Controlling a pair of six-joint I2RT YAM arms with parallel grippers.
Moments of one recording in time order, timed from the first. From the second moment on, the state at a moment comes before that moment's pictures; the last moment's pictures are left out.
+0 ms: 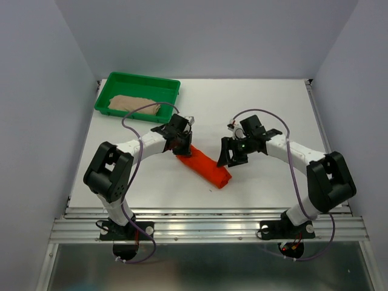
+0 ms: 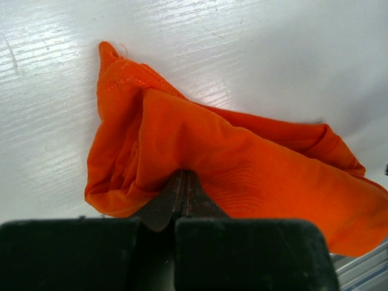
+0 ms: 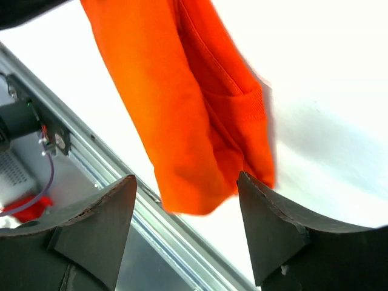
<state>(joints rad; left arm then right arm) -0.58 1.70 1.06 -0.34 0.14 -0.41 0.45 1.60 0.95 -0.45 -0.62 0.35</state>
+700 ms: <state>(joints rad) -0.58 1.71 1.10 -0.37 0.12 -0.41 0.68 1.51 0.97 -0.50 -0.17 0.54</state>
